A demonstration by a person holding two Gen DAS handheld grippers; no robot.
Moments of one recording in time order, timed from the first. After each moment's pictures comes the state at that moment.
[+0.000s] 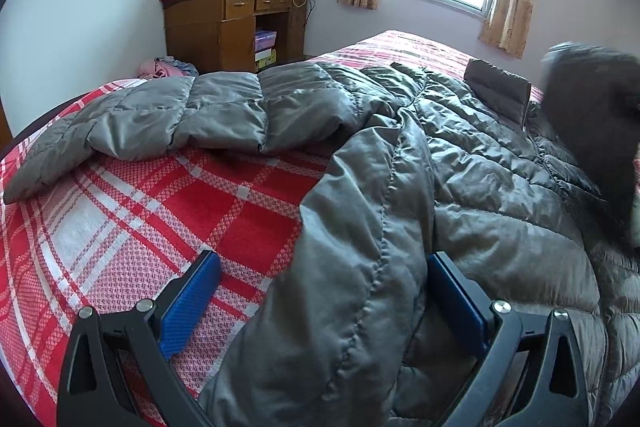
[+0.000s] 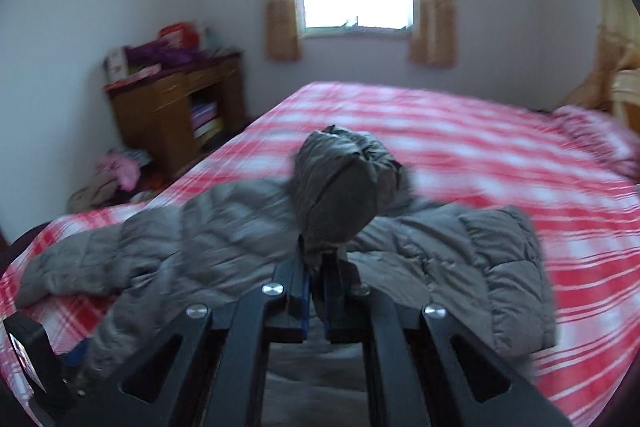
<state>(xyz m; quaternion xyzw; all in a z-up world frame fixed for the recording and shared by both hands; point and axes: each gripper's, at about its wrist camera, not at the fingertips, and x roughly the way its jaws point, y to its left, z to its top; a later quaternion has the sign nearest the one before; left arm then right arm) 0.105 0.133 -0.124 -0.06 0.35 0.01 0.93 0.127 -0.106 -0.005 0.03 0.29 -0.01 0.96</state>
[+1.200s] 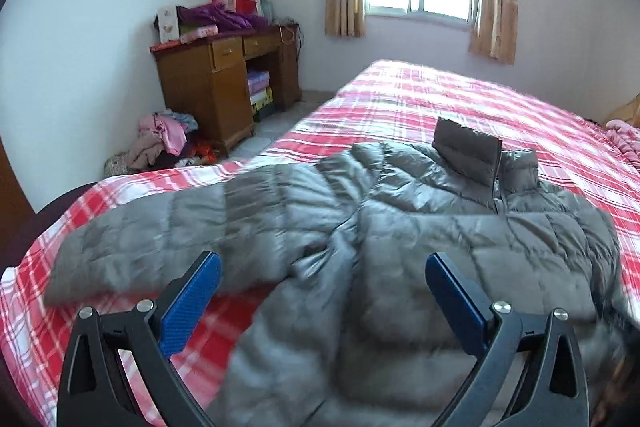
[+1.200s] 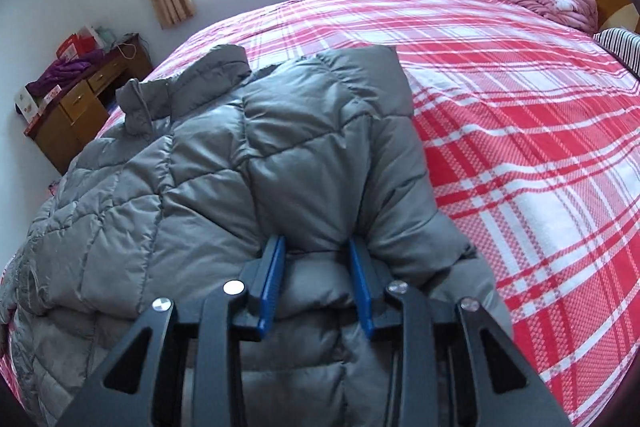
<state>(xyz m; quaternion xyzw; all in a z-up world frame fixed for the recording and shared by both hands) 0.155 0.066 -0.035 -0.01 0.32 0.02 0.95 0.115 -0.268 -0.096 0.18 0.39 -0.13 0.89</state>
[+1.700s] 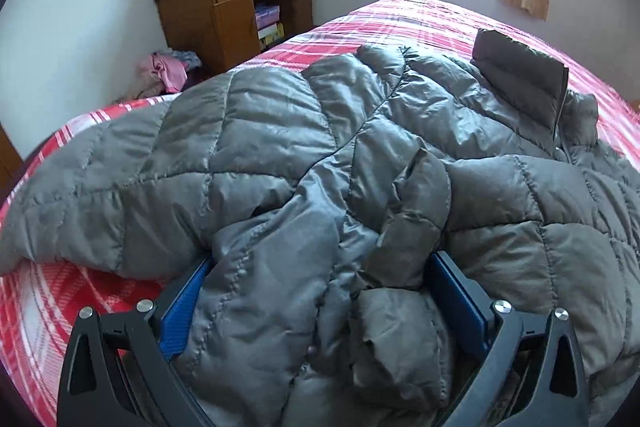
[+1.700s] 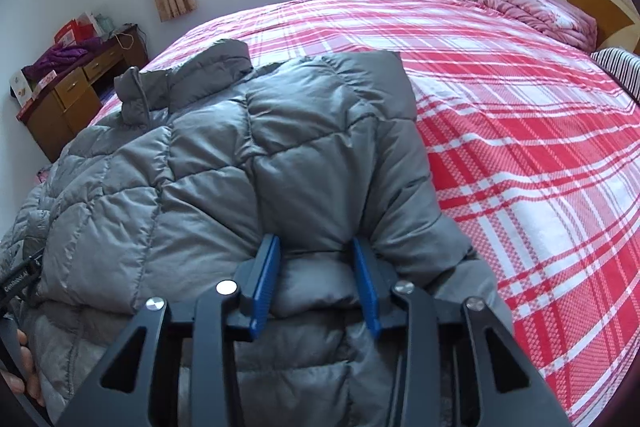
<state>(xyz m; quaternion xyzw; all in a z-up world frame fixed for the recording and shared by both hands) 0.223 0.058 -0.123 -0.02 0.42 0.05 0.90 0.116 -0.258 -0.098 0.14 0.39 -0.15 0.90</state>
